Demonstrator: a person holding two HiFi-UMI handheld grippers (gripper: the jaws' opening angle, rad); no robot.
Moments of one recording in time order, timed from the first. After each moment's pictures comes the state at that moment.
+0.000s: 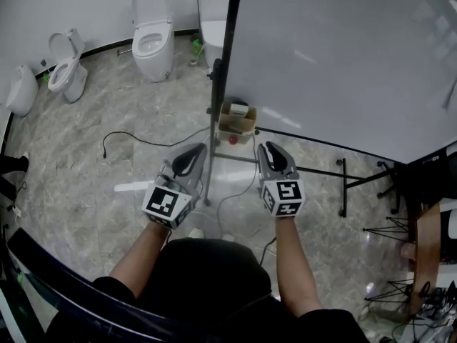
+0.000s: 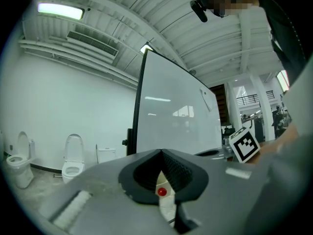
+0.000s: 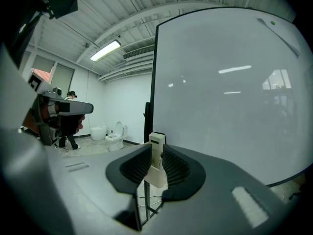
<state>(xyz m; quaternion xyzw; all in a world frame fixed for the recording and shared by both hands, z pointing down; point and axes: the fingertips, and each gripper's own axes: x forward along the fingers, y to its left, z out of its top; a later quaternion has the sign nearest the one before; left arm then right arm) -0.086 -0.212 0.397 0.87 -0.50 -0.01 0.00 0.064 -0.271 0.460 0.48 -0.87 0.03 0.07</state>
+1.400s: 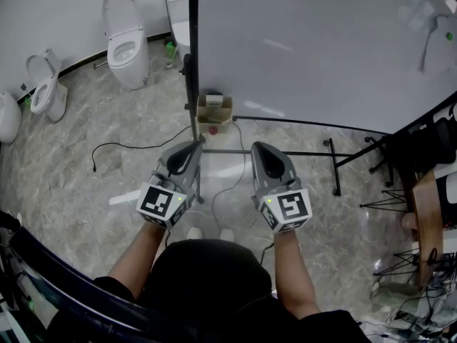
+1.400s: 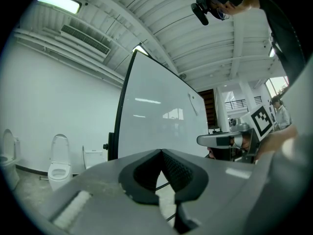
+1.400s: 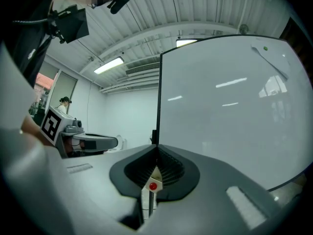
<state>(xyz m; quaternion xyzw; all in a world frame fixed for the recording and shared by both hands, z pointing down) -0.048 -0.194 0.384 0.90 -0.44 -0.01 -0.01 0.076 -0.190 0.373 0.49 -0.87 -0.01 0.00</state>
